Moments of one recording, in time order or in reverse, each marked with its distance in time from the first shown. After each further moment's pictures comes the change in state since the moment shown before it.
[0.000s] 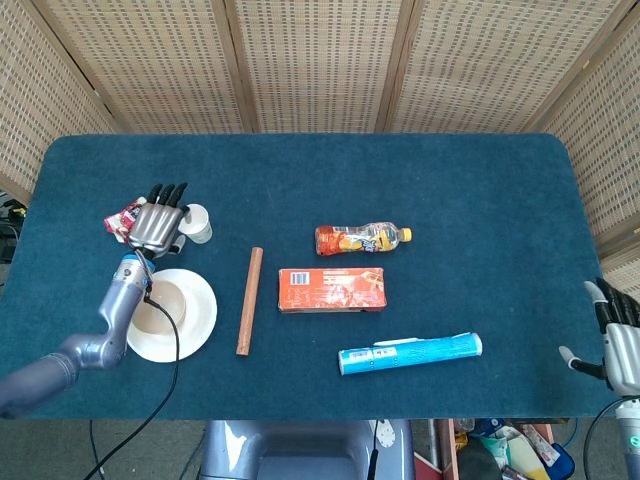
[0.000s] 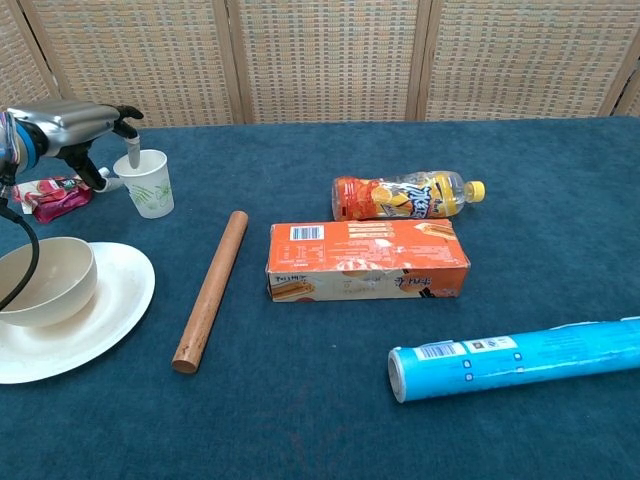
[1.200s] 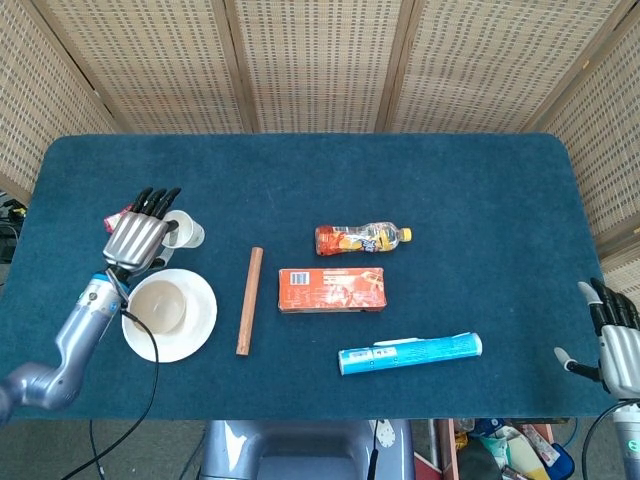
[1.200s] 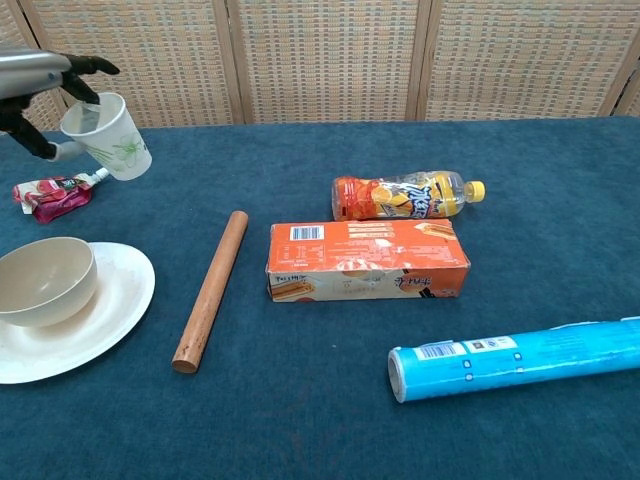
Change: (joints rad) left arm 0.124 0.372 0.055 -0.563 0.113 0.188 0.018; right arm -0.007 0.006 -0.012 -0.020 -0.046 0.033 0.000
